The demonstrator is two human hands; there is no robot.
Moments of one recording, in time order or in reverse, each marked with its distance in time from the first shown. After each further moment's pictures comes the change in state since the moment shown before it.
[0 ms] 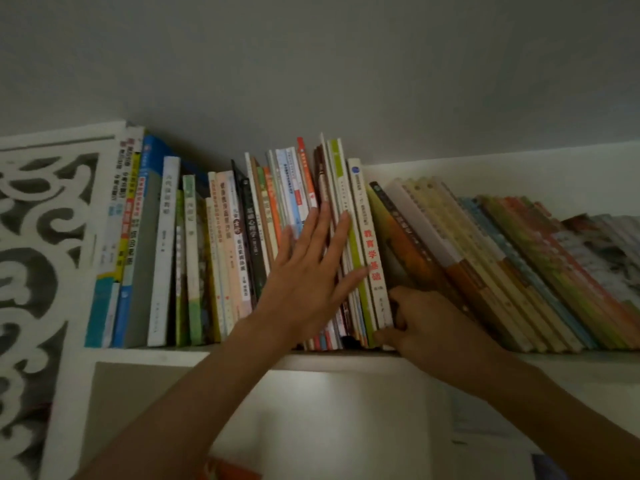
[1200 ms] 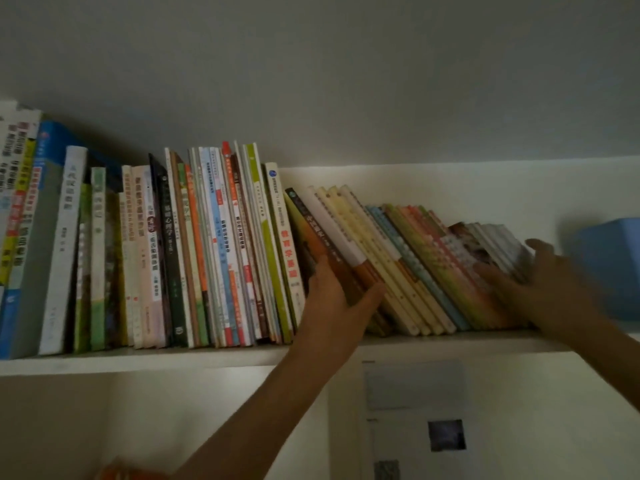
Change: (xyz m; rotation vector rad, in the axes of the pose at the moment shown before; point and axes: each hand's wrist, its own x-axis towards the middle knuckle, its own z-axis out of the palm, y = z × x) left_hand 0.006 0.129 0.010 -1.146 -0.079 -0.359; right_hand -0.077 0.129 -0.131 -0.245 0.404 0.683
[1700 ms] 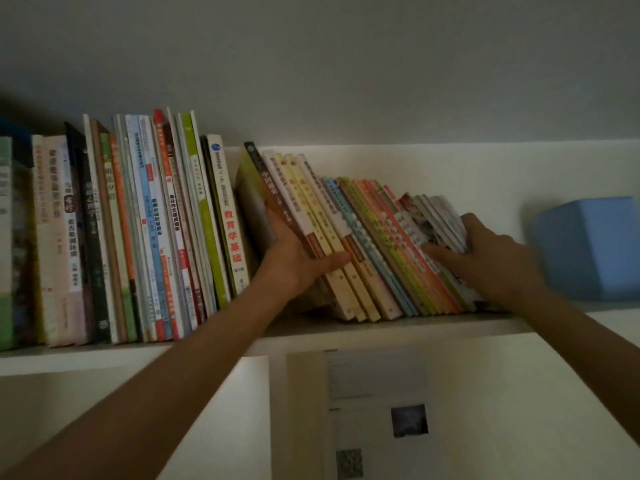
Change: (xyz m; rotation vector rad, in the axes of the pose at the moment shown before) left_hand 0.063 -0.008 0.016 -0.042 -0.020 -0.117; right_hand 0.030 0.002 0.007 -0.079 -0.050 -0.222
